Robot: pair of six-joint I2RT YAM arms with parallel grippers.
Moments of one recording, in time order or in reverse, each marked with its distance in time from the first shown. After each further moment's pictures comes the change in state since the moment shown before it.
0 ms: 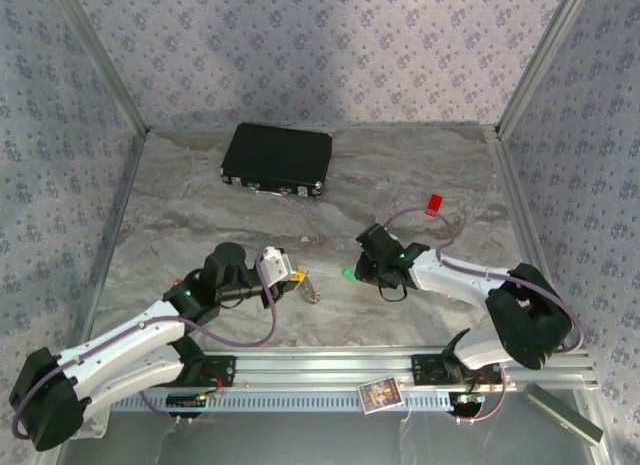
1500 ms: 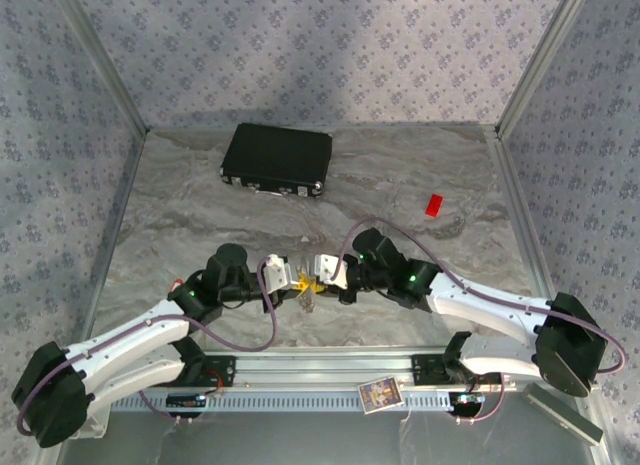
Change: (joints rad) left arm 0.018 0.037 -0.043 0.080 0.151 0.072; right arm 0.213 -0.240 -0.019 0.331 -0.444 -1.423
